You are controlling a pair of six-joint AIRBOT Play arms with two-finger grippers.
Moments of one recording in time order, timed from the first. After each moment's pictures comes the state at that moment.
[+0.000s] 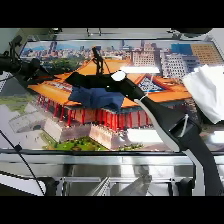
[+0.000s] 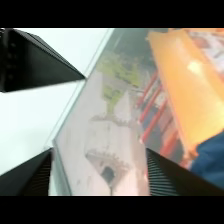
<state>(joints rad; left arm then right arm) 0.30 -1.73 1.77 0.86 -1.49 -1.27 0.65 -2.17 2.04 -0.12 0.68 0.96</state>
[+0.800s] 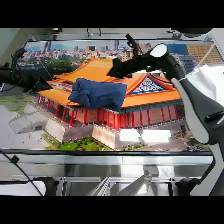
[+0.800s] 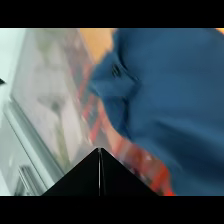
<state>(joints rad) 0.32 -1.52 1.45 0.86 -1.49 -1.20 0.27 -1.97 1.98 -0.60 1.24 1.40</state>
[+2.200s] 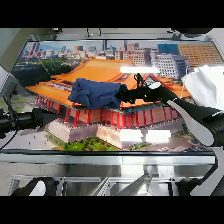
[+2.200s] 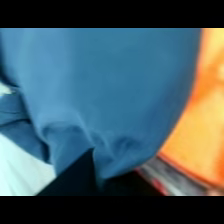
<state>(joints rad) 0.40 -0.84 0.67 0.60 -1.37 -1.12 0.32 -1.94 1.43 -0.30 0.77 1.26</state>
